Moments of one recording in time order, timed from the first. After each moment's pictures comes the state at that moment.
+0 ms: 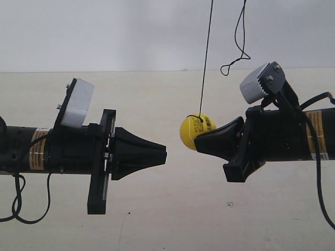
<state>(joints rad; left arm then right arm) -0.32 1.77 -0.62 1.27 -1.21 -0.52 0.30 1.45 -0.57 -1.42 -0.79 1.13</state>
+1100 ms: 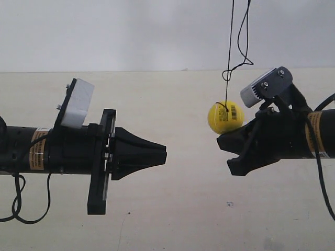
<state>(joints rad) -0.32 1.77 -0.62 1.27 -1.21 -0.51 0.30 1.45 -0.57 -1.43 -0.52 1.14</state>
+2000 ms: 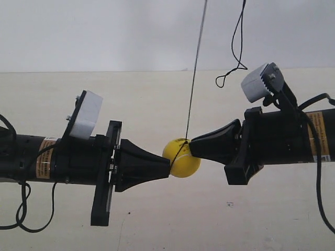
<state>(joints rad) -0.34 1.82 -0.62 1.28 -1.21 -0.51 0.30 1.45 -0.57 -1.45 -0.86 1.19</state>
